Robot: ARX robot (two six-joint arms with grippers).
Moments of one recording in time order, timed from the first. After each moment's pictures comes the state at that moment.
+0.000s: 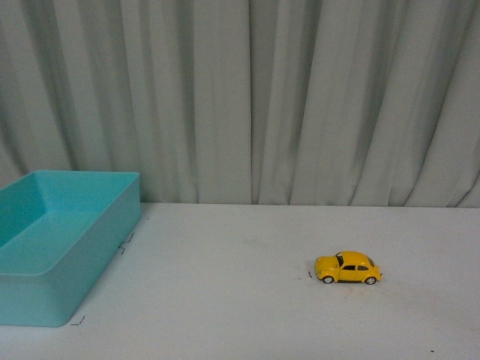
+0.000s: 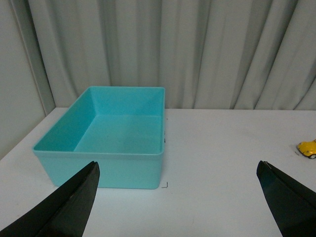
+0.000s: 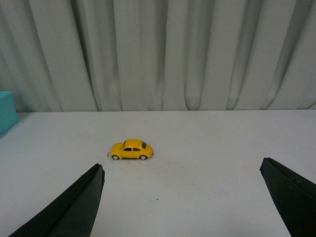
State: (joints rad) left arm 0.00 0.01 0.01 0.00 0.00 0.00; right arm 0.00 0.00 0.01 0.00 0.00 -0.01
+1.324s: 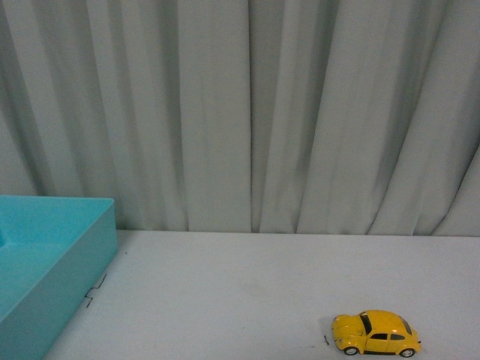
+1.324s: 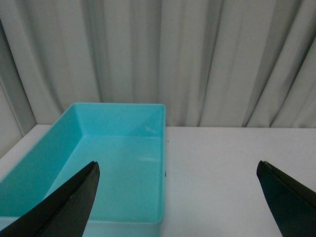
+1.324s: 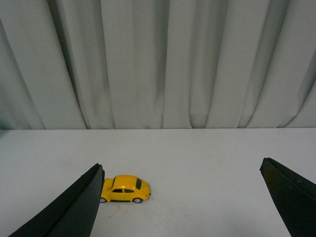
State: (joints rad) left arm 0.00 0.01 0.01 0.00 0.00 0.00; right arm 0.00 0.00 0.01 0.00 0.00 -0.01
